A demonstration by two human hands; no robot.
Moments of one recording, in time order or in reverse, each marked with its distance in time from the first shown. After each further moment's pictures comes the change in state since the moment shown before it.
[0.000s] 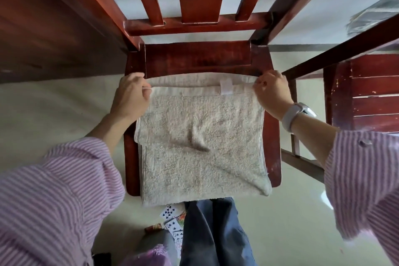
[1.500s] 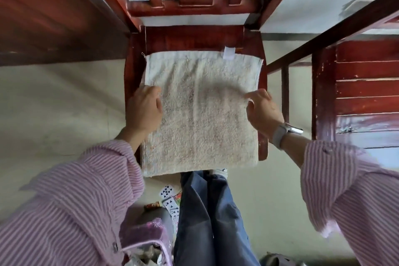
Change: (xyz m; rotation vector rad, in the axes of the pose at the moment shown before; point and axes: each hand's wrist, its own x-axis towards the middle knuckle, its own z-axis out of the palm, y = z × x) left_hand -0.087 0.039 0.012 0.023 0.026 0.019; right_hand -0.094 0.018 -0.001 -0.102 -0.160 -0.080
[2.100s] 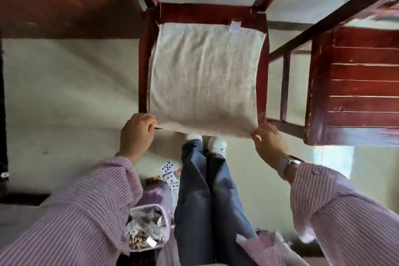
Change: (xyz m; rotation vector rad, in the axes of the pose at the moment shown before) left_hand -0.149 -0.026 -0.003 -0.036 -0.066 -0.087; right_hand -0.136 0.040 0.026 -0.098 -0.180 0.056
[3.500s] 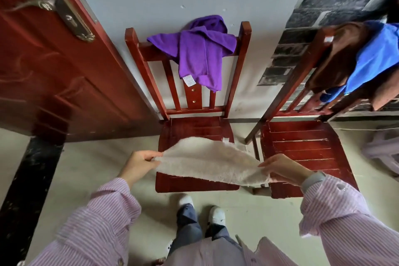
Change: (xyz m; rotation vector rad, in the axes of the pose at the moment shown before) left_hand -0.054 0.148 -0.269 -0.556 -0.146 -0.233; right_hand -0.129 -0.028 -0.272 0.739 -0.256 0.212
